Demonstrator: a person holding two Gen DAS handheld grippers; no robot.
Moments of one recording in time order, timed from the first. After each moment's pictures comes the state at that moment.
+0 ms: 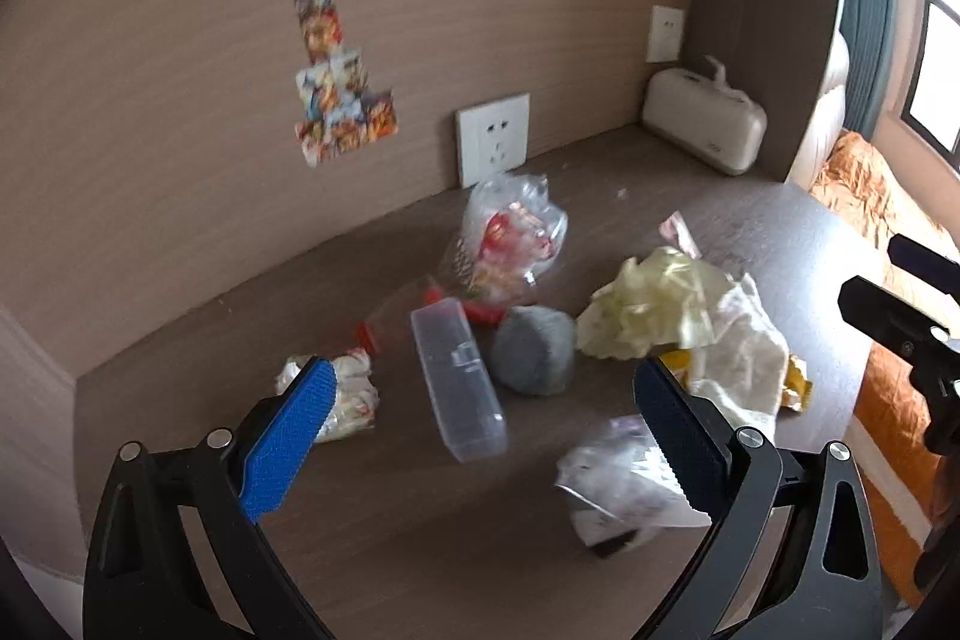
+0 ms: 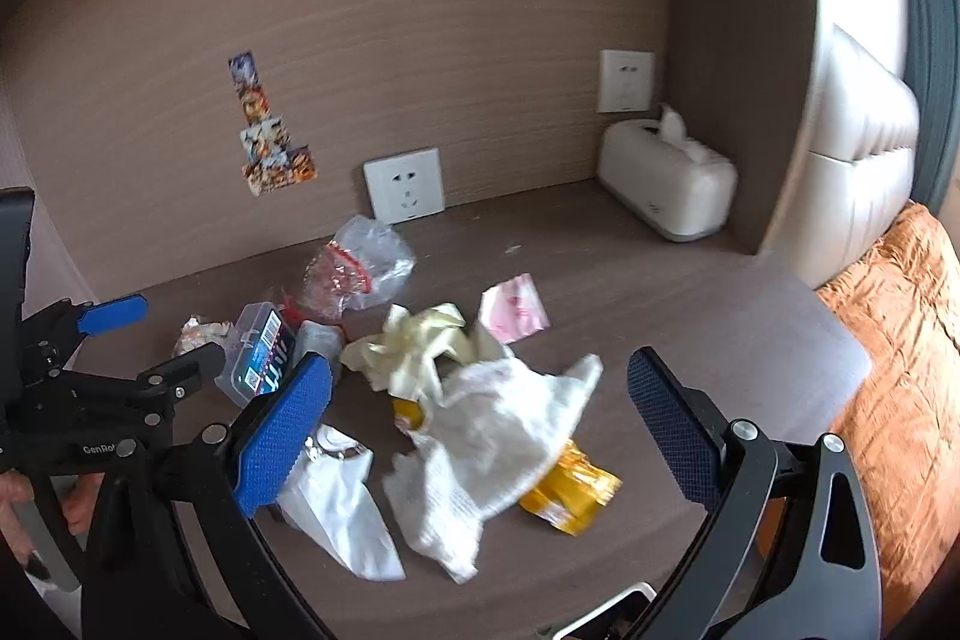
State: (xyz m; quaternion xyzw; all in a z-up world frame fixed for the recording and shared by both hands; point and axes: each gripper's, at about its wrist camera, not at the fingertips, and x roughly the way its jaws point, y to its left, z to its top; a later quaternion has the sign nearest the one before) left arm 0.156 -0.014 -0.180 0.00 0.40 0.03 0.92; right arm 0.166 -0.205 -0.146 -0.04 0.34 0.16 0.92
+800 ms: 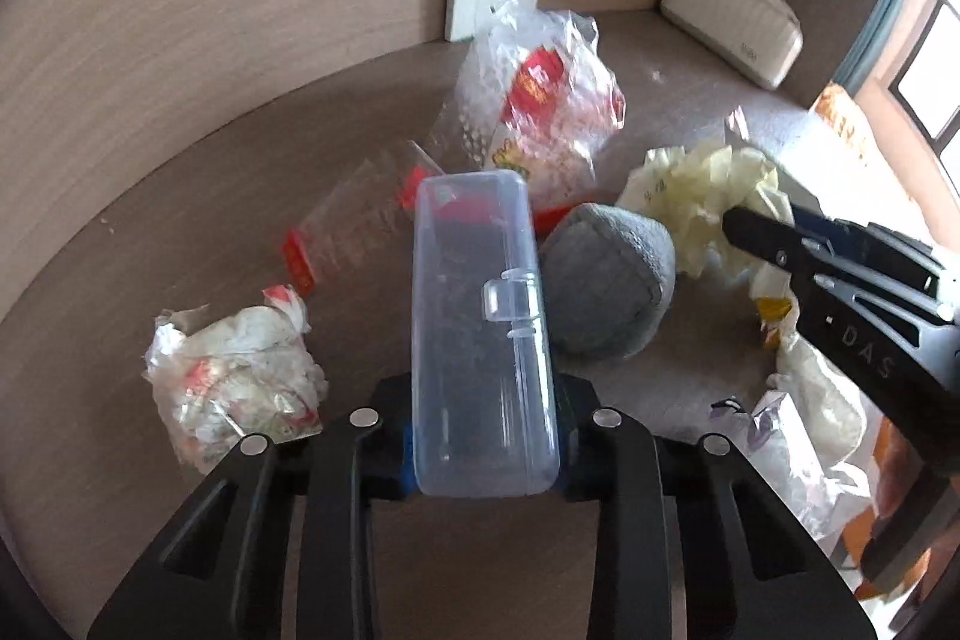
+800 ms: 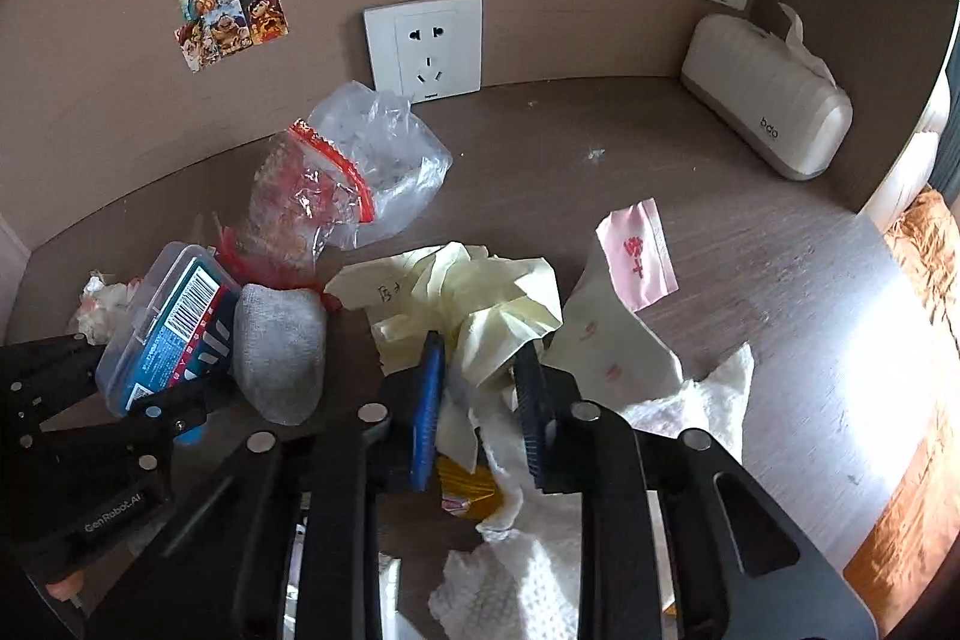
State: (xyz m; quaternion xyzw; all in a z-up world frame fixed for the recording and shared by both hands) left arm 0.211 0.015 -0.269 -0.05 0.50 -0.03 0.86; right arm 0.240 -0.129 -0.230 -0.07 0.44 0.14 0.88
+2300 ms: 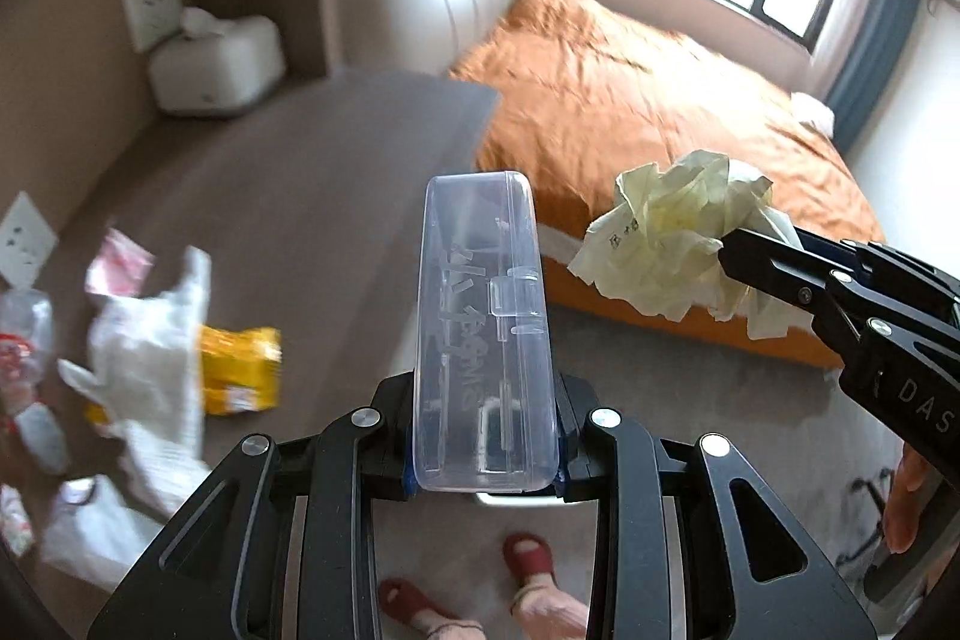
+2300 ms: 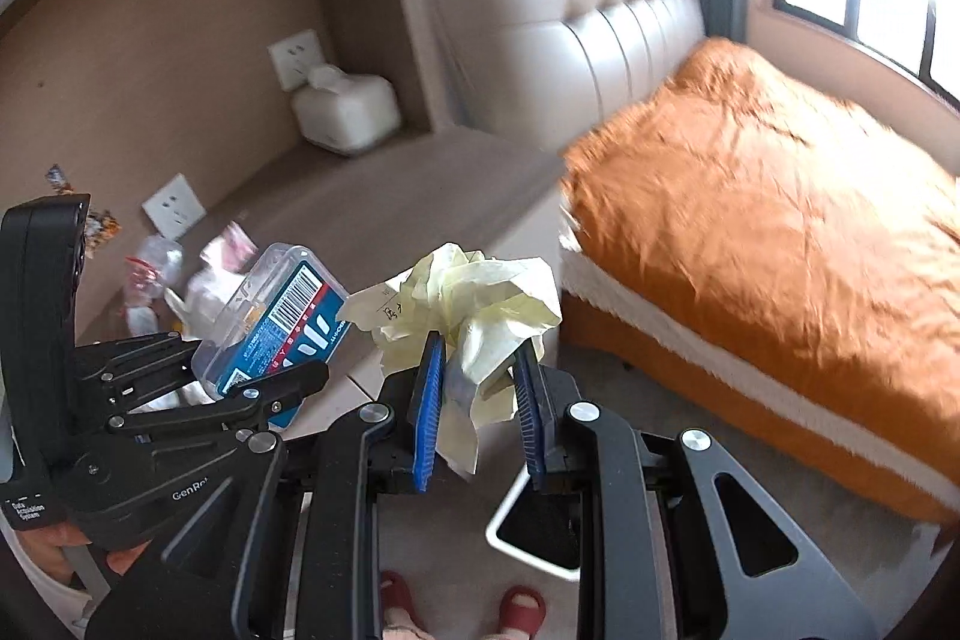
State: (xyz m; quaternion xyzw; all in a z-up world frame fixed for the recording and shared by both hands) left arm 0.114 -0.309 -0.211 0.11 0.45 -0.33 0.82; right arm 0.028 -0.429 -0.165 0.11 0.39 -0.08 0.91
